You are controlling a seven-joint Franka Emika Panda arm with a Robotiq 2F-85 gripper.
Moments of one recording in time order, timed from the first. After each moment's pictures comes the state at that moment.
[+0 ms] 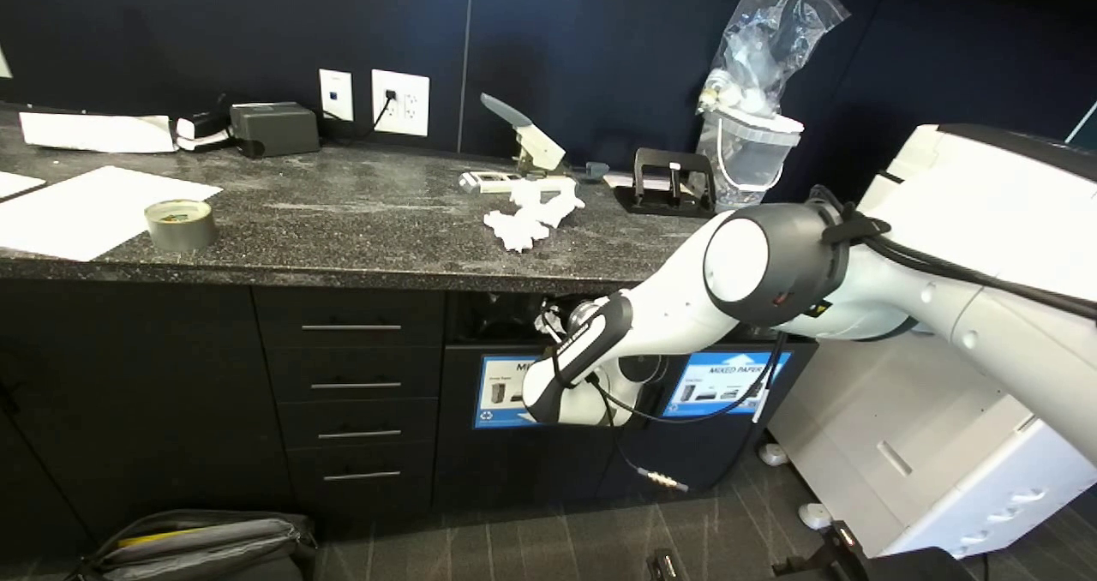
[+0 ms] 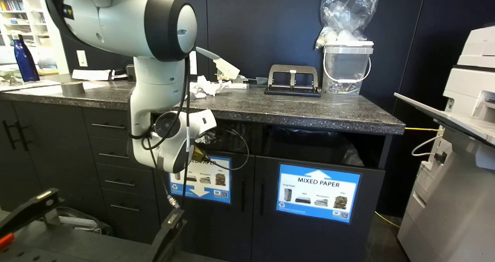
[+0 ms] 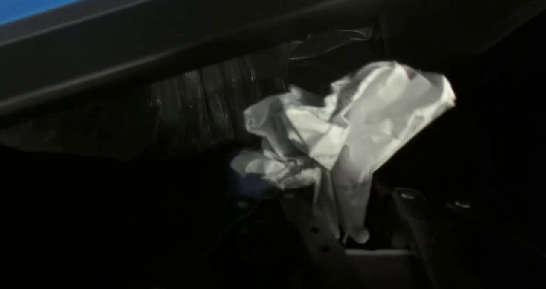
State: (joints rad) arm 0.05 1.49 0.15 -1.37 0.03 4.04 0.12
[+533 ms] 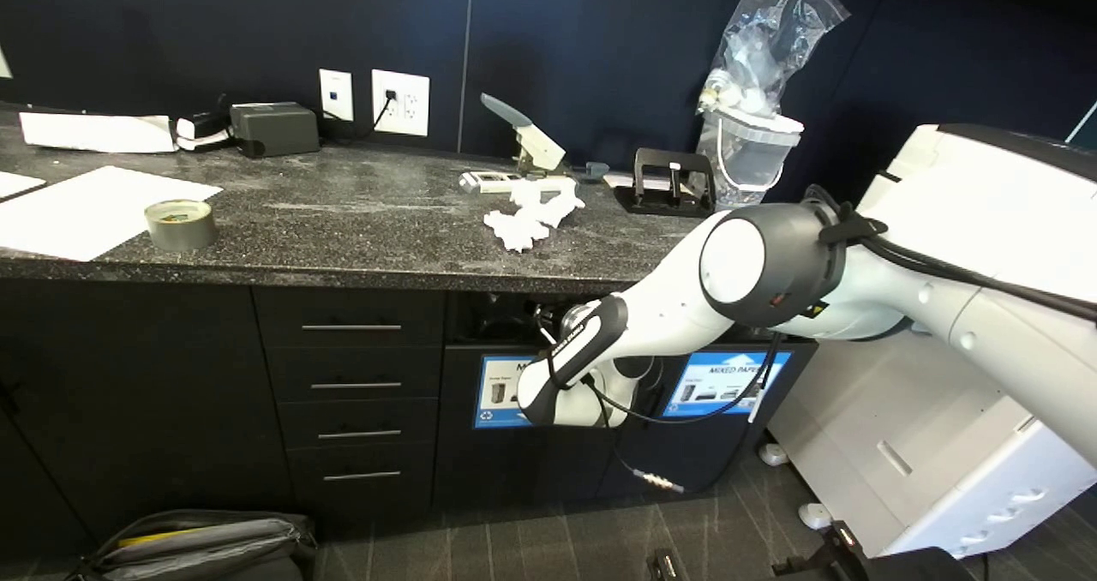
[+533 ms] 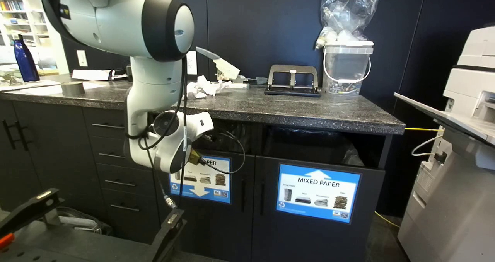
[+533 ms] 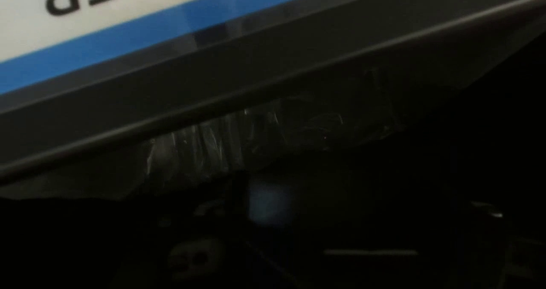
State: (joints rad) arm 0.07 1.49 0.16 -1.37 0.03 3.97 0.14
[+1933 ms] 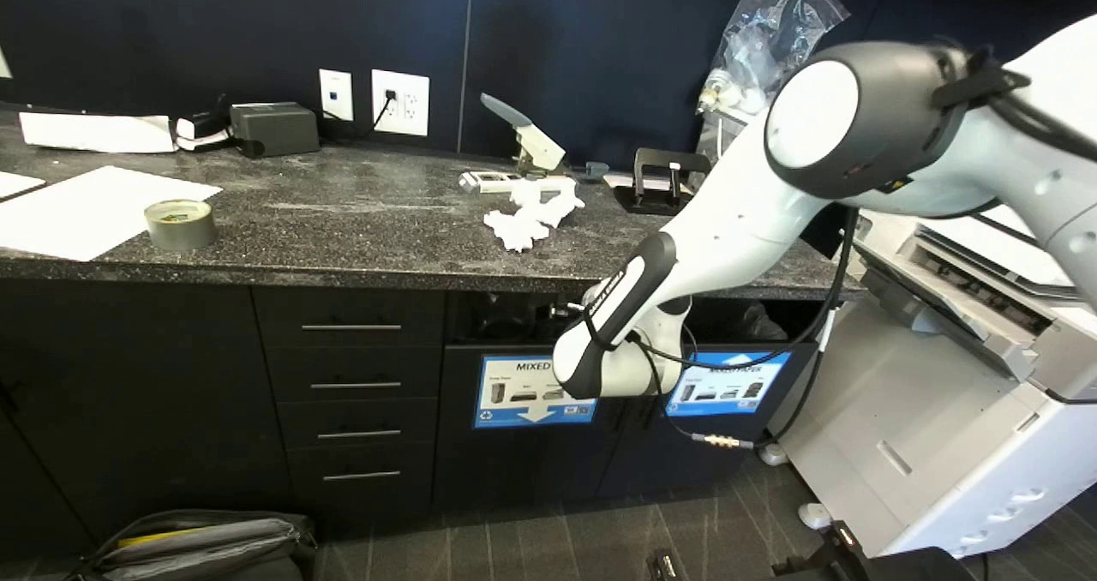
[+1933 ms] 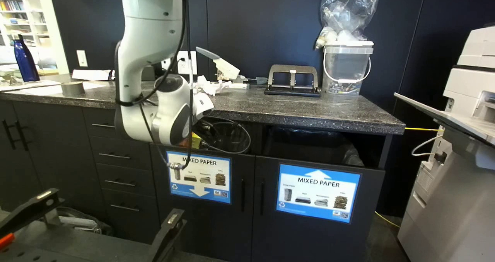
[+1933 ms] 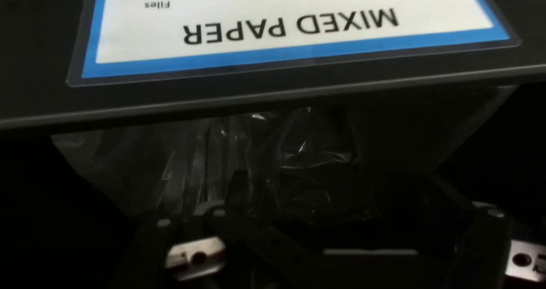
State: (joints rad) arm 0.07 1.08 0.09 -1.87 -0.01 3.73 0.07
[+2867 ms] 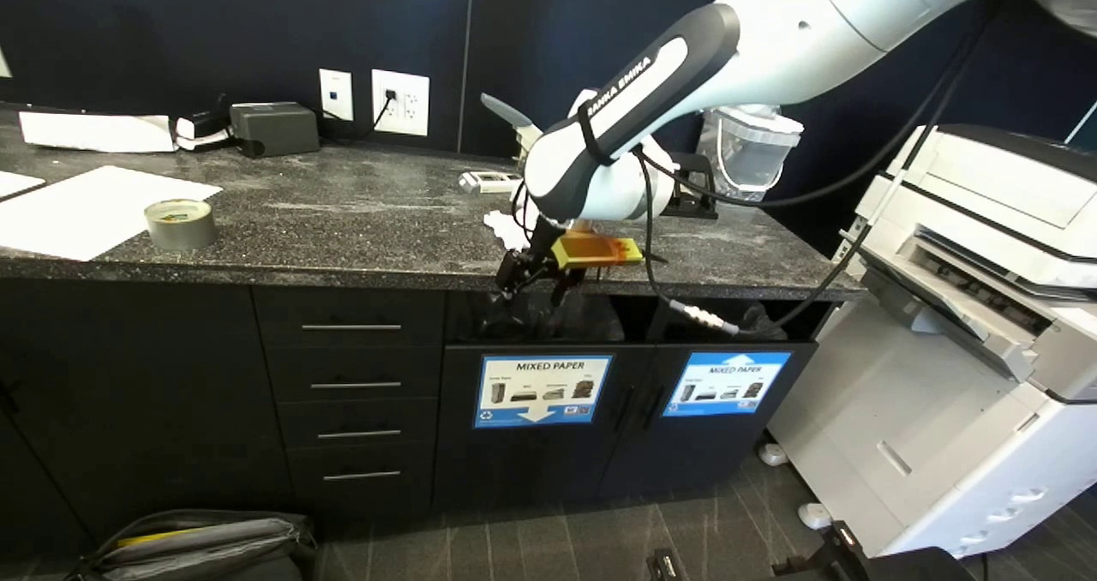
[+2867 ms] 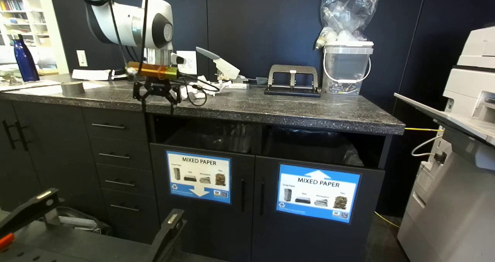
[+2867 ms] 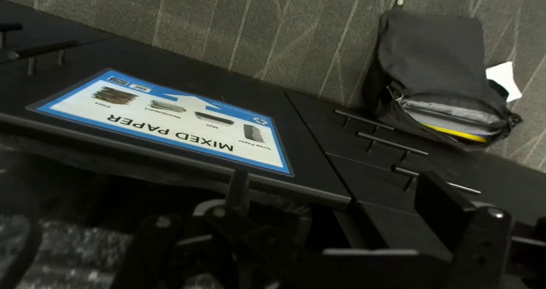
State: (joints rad) arm 0.08 0.62 0.23 -1.89 -0.06 2.57 -0.05
